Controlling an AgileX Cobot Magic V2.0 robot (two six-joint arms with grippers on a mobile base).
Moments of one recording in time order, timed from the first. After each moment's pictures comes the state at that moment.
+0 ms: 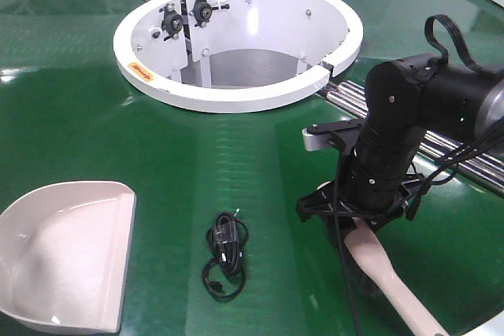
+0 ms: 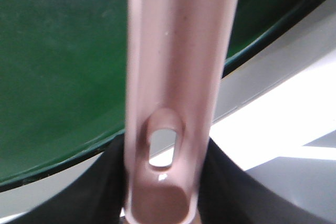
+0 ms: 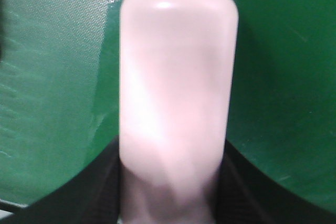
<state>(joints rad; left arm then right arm) 0.18 1.65 -1.11 0.42 1.17 1.38 0.42 1.73 -1.28 0.06 1.22 0.10</state>
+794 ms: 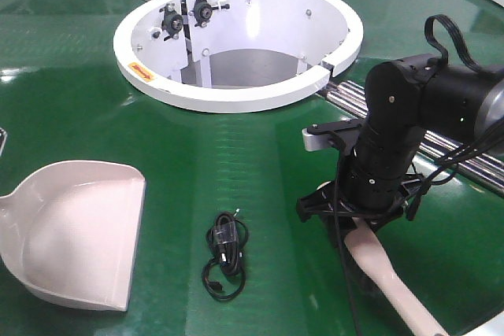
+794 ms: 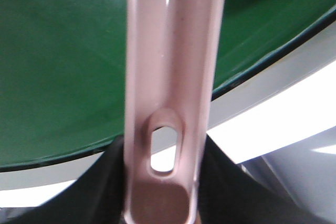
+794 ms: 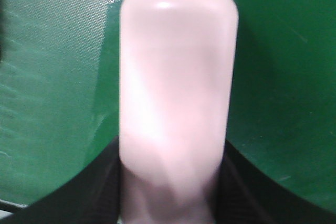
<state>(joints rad) 0.05 1.62 -1.23 0.45 1.22 1.36 0.42 1.73 -1.28 0.06 1.22 0.10</state>
